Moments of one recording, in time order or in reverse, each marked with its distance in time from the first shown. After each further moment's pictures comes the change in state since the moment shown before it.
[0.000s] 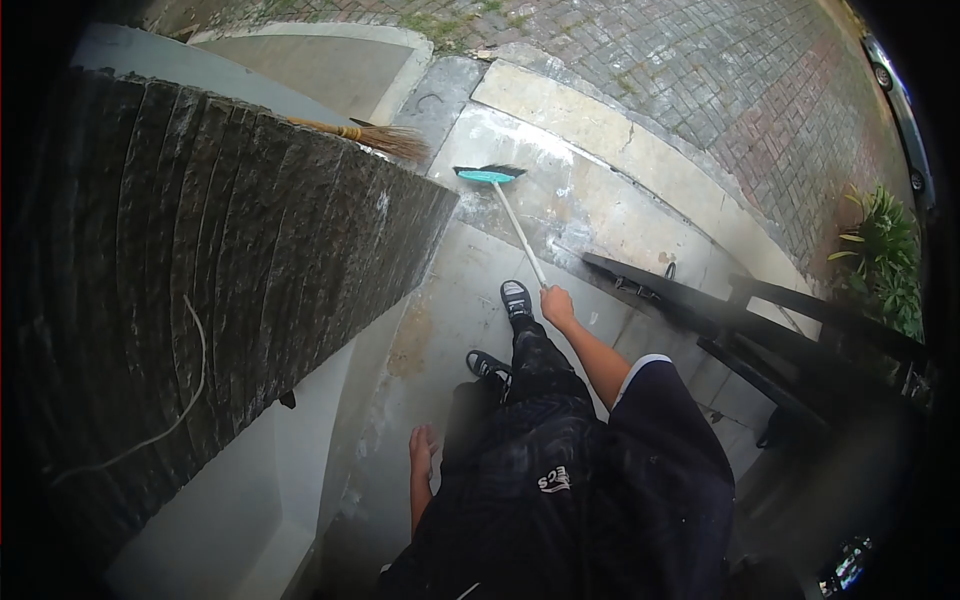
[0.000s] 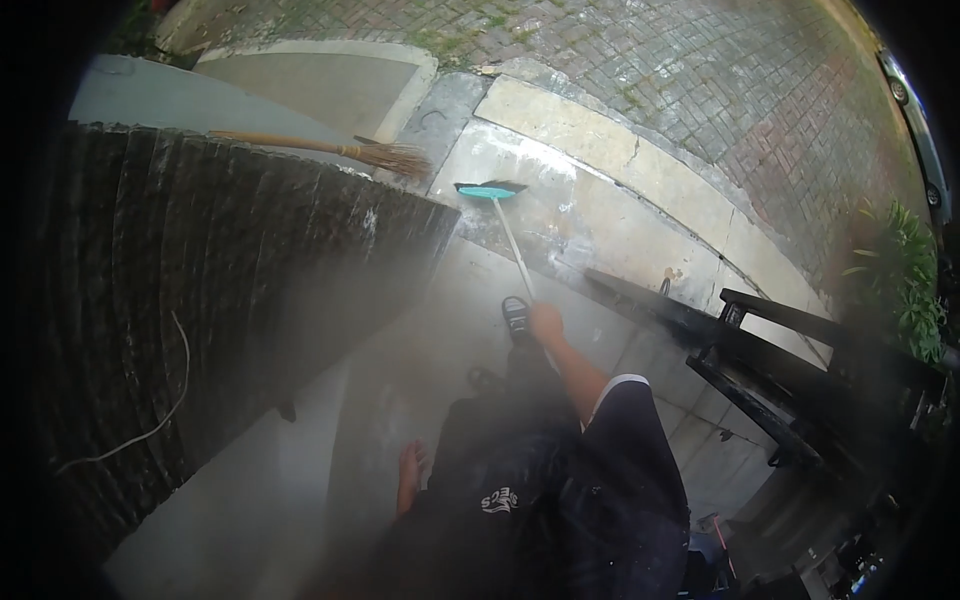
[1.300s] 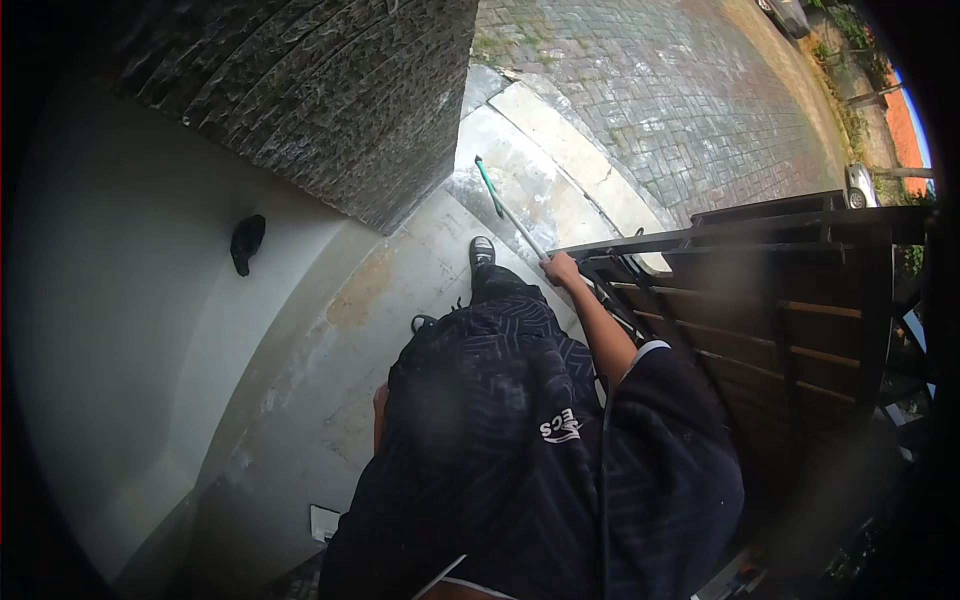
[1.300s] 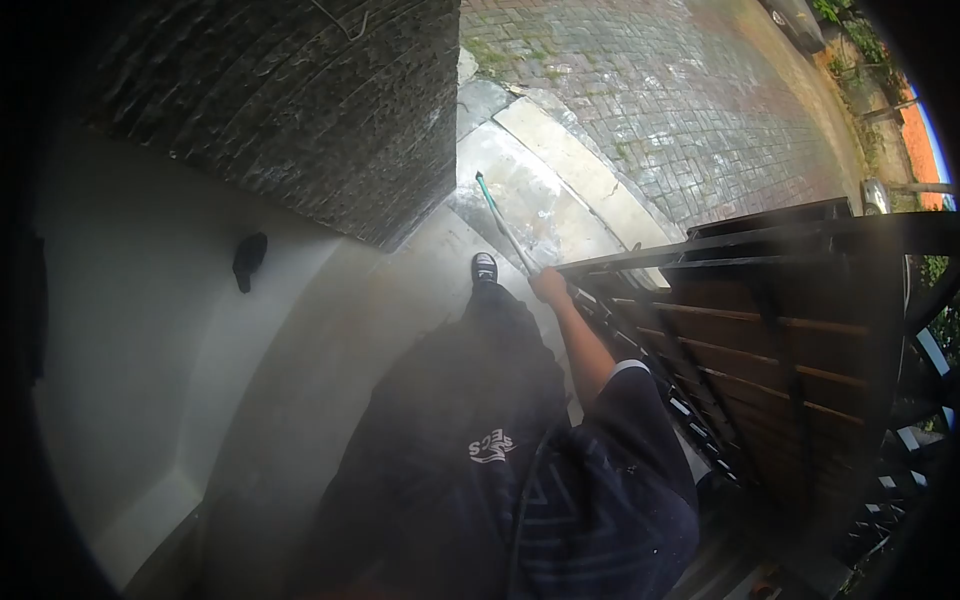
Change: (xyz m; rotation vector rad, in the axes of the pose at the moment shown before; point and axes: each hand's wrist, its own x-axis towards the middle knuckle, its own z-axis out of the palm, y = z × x) left_hand 0.034 -0.245 -0.083 -0.058 0.053 0.330; right_hand -0.147 0.003 -0.028 -0.308 0.033 -0.121
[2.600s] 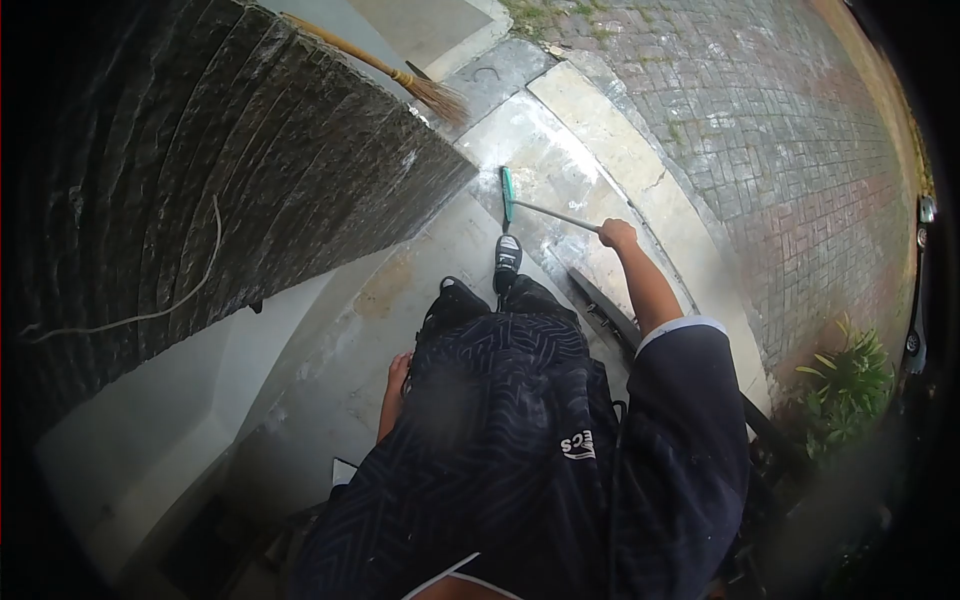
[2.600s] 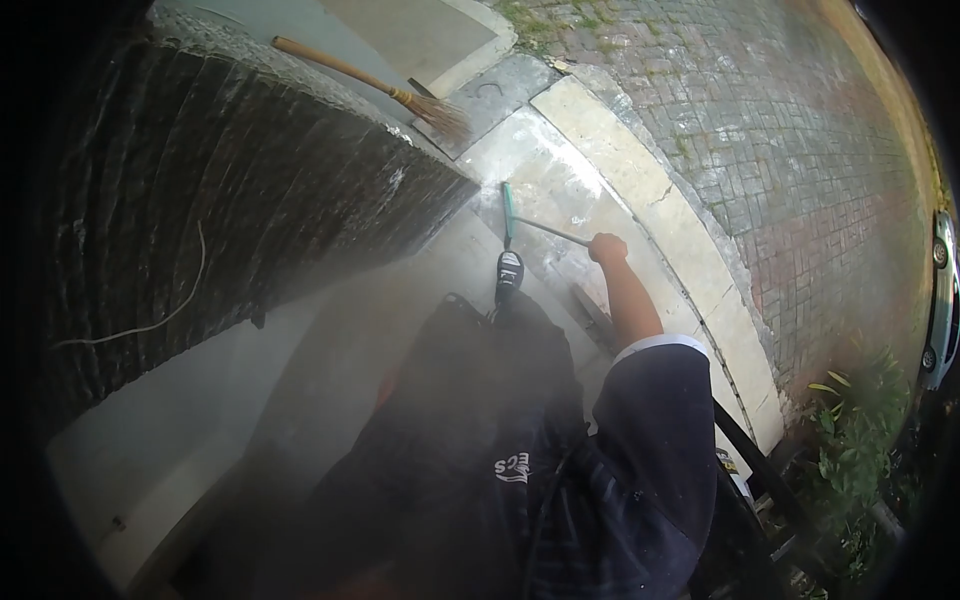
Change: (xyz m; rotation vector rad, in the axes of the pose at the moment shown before) left_hand 0.087 0.221 0.189 -0.263 -0.032 -0.325; right_hand 0.320 0.072 -0.150 -0.465 -0.289 -0.124
